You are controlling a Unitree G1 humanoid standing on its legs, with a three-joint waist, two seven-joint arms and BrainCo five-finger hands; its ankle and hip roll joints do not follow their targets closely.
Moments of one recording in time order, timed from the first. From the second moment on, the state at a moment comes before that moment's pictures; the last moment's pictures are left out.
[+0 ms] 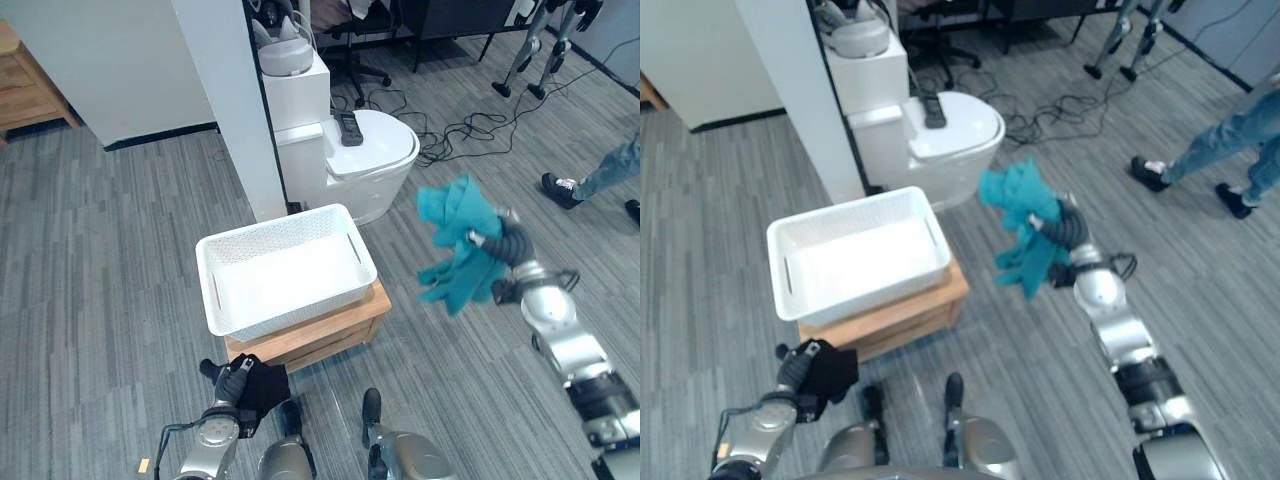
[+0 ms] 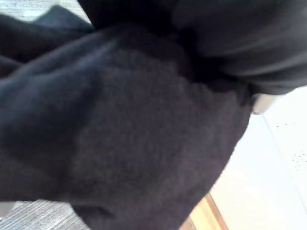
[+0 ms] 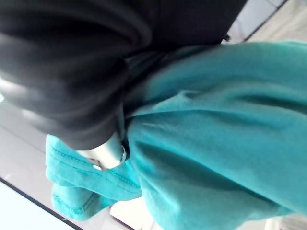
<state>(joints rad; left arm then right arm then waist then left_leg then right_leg) 0.00 0.35 -0.17 0.77 -0.18 -0.16 0.11 -0.37 -0.61 0.17 0.16 0.07 -0.13 -0.15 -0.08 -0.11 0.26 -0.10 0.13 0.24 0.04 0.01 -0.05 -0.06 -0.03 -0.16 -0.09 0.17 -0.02</state>
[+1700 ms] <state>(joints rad) -0.38 0.60 -0.13 -0.08 -0.10 -0.28 0.28 -0.29 -0.54 0.41 0.30 -0.79 0.01 -0.24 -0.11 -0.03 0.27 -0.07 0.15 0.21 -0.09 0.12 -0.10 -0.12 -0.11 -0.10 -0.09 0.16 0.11</state>
